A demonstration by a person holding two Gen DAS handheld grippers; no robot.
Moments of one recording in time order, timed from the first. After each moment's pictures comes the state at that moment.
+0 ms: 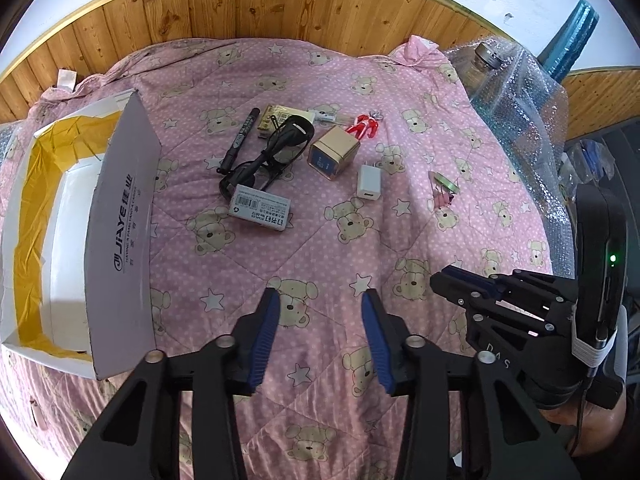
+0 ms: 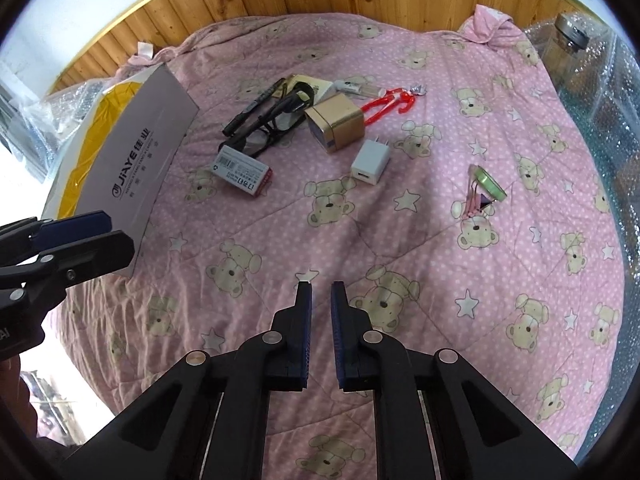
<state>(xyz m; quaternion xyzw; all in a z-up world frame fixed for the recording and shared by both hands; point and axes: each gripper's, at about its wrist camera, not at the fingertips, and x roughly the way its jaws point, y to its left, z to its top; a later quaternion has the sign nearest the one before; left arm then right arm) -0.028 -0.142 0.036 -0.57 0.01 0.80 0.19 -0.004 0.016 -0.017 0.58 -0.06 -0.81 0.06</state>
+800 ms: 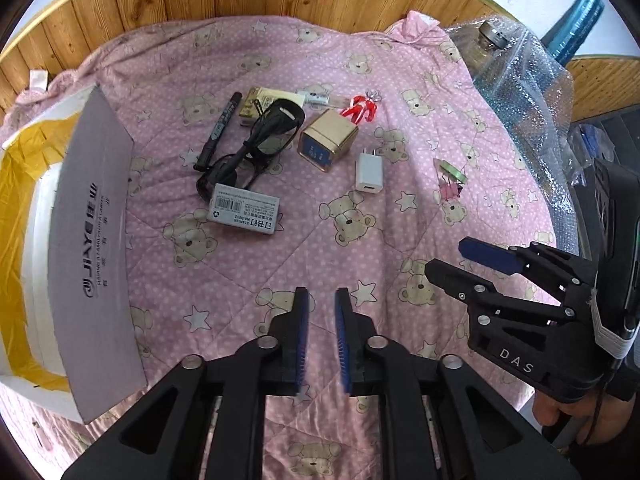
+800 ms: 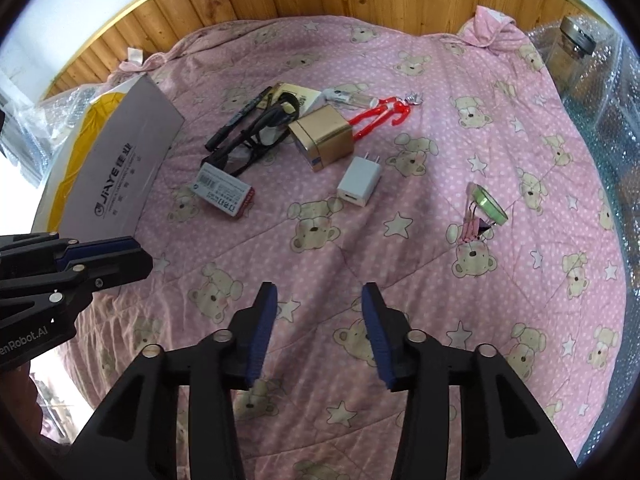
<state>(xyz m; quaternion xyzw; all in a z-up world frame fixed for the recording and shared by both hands) -0.064 -0.126 0.003 -0.61 0.02 0.77 0.20 -0.035 0.032 -0.030 0.58 -0.06 -0.81 0.06</state>
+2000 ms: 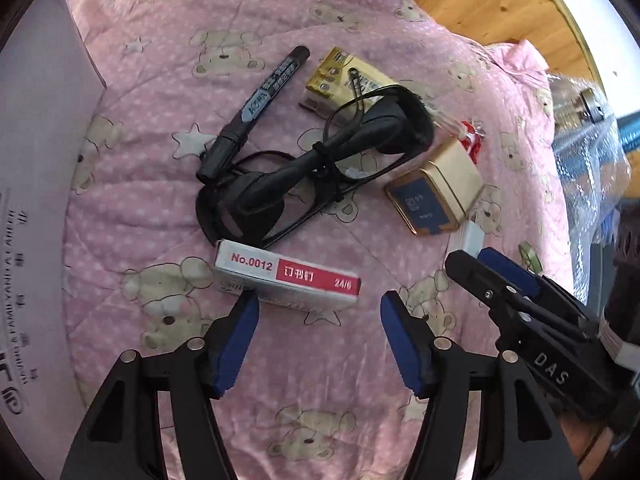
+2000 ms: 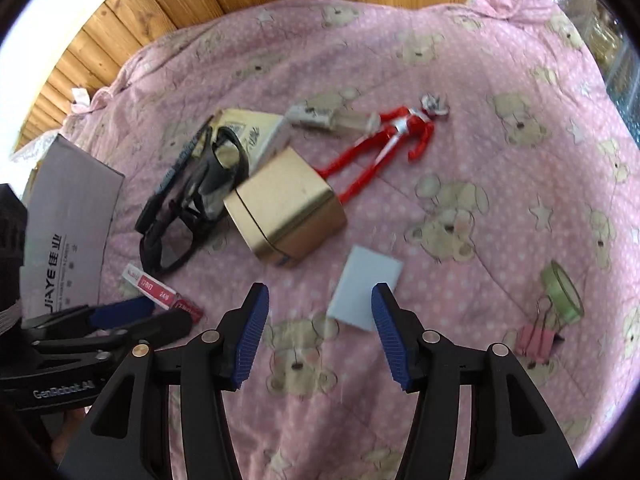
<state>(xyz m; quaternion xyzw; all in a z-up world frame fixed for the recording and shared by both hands) -0.179 -0.150 -0.108 -0.66 -0.10 0.73 0.15 -0.148 0.044 -0.108 0.58 -0.12 -0.81 0.03</state>
